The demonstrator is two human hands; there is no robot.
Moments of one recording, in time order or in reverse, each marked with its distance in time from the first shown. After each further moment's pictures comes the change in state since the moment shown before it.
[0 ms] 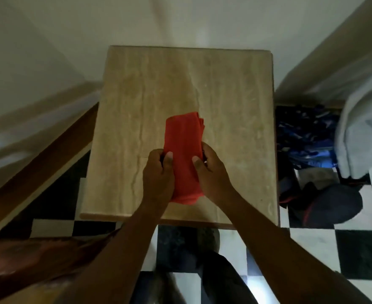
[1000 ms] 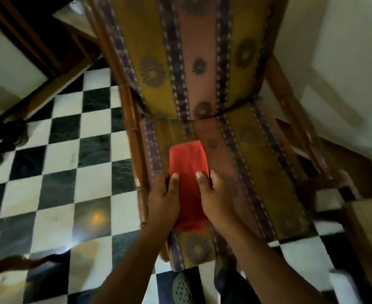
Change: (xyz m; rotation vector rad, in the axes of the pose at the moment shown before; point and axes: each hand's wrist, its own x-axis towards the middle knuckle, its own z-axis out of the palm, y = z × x) left_hand -0.527 -0.326 -0.441 -0.520 1.198 -0.582; right_hand -0.527 0.010 0.509 -0.575 -0.974 -0.417
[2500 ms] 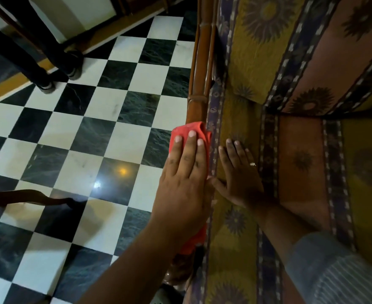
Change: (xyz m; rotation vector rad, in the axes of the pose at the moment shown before) left_hand 0.104 -0.099 -0.030 0.848 0.056 0.423; right_hand 0.204 0.133 0.152 -1.093 -0.447 -0.741
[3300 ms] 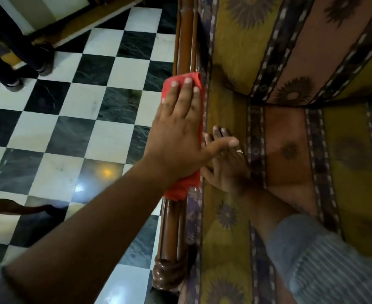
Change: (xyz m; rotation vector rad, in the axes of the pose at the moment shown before) left_hand 0.092 -0.011 -0.015 0.059 -0.096 0.060; right_hand 0.014 0.000 0.000 0.000 0.038 0.021
